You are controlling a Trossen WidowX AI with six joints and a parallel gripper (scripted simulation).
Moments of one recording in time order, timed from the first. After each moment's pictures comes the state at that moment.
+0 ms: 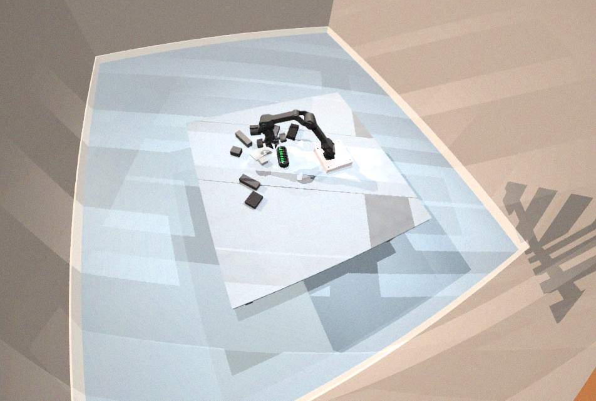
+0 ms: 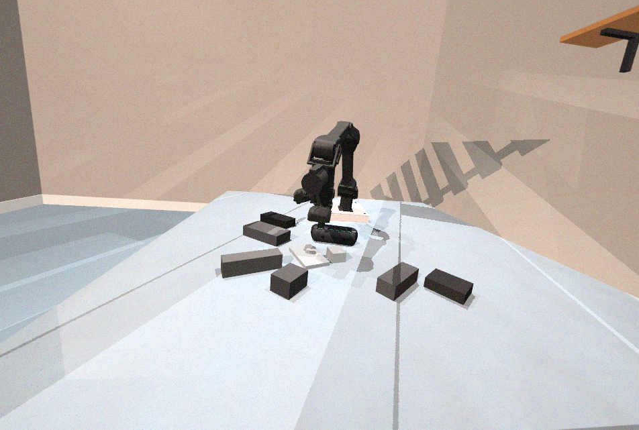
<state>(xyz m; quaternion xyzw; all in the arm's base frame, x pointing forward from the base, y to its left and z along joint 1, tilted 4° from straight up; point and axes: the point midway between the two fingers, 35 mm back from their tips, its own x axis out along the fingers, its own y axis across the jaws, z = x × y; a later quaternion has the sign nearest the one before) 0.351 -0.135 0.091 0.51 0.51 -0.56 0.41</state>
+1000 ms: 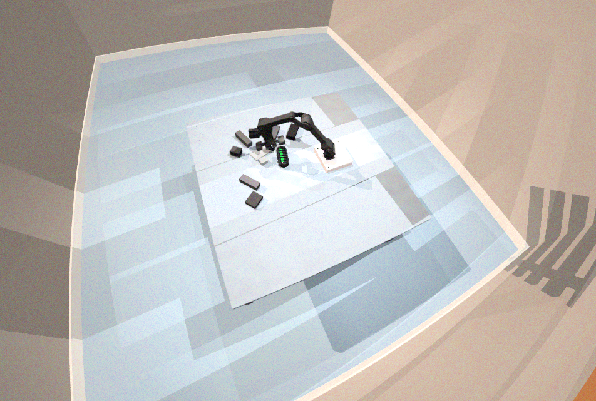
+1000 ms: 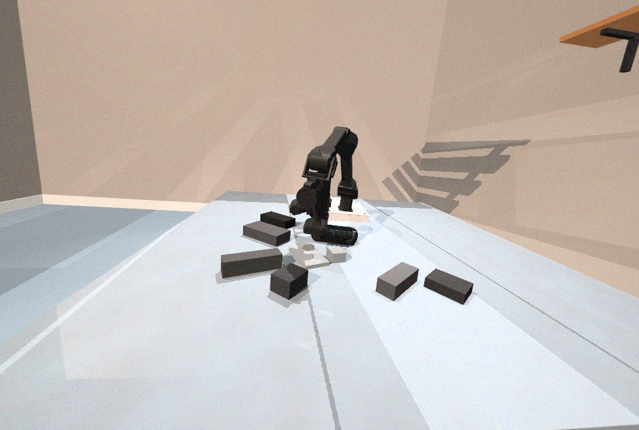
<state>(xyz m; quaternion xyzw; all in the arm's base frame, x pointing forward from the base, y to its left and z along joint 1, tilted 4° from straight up) 0.357 -0.143 0.059 0.50 0.52 -0.57 0.40</state>
